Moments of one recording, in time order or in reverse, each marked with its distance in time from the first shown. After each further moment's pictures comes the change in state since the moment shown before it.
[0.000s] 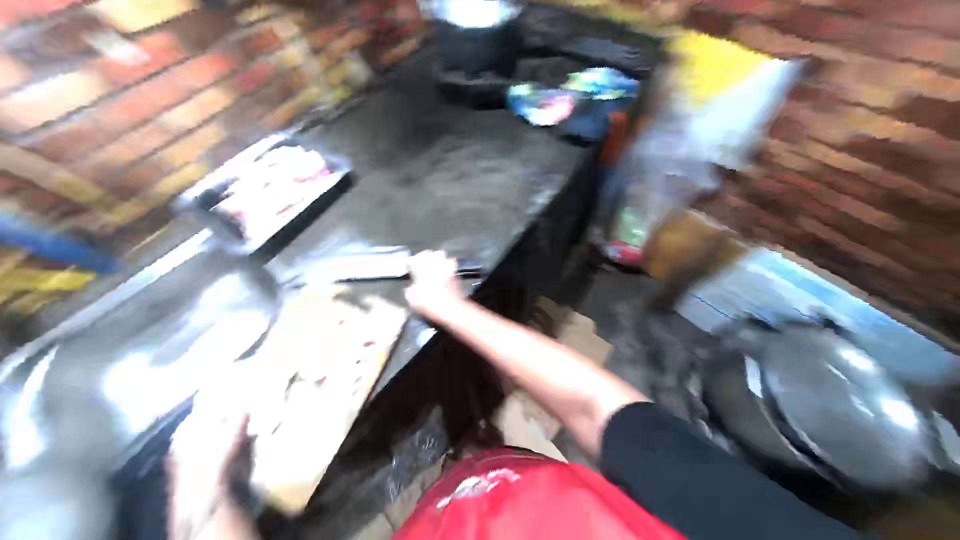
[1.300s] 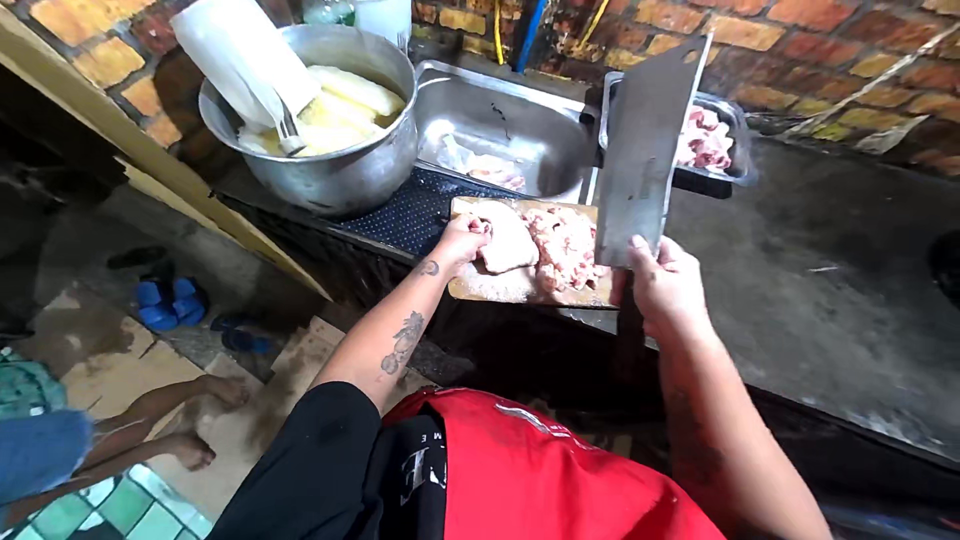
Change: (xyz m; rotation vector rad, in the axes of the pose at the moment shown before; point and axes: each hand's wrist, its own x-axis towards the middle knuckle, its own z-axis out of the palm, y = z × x) left_hand -0.035 -0.047 0.052 -1.064 0.157 -0.087; right_hand -0.087 -0.135 -0.043 0.715 -0.429 -0.213
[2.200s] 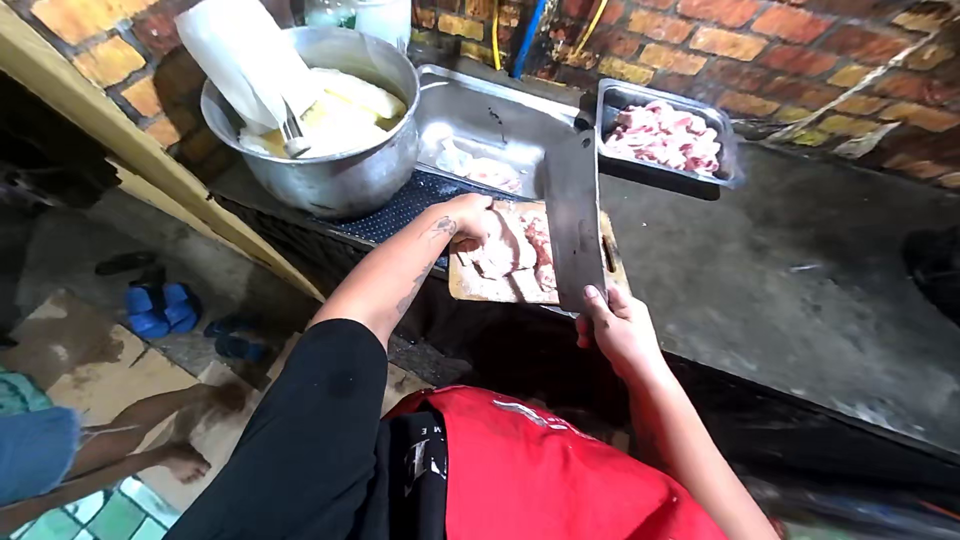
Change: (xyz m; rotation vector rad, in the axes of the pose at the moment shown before) left_hand 0.057 0.060 -0.020 1.162 -0.486 0.192; right_hand -0.048 0.029 0.020 -0.096 -0.128 0.025
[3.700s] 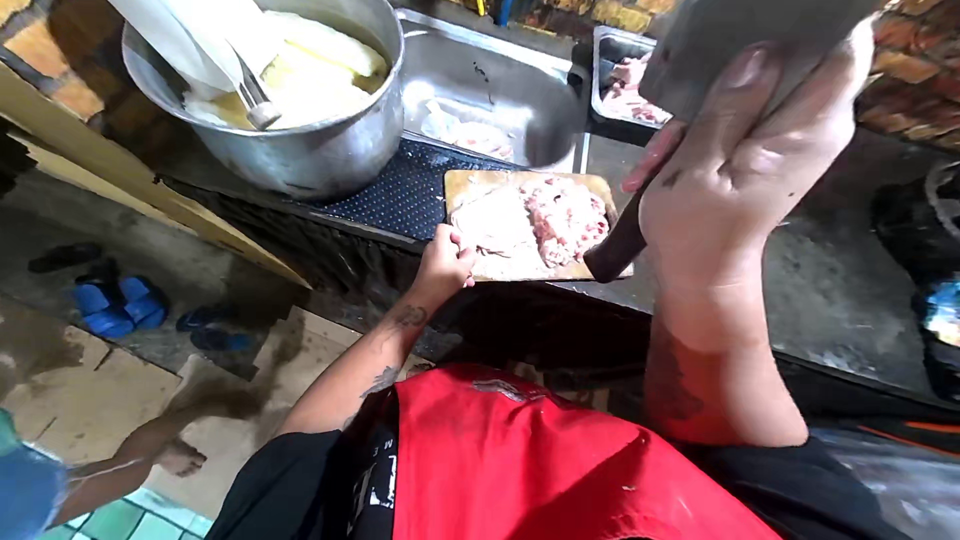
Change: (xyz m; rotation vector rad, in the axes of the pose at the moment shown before) left_hand -0.108 0.006 0.107 -0.943 0.422 -0.187; right_hand 0.033 -0.138 0.033 -0.235 0.437 -0.872
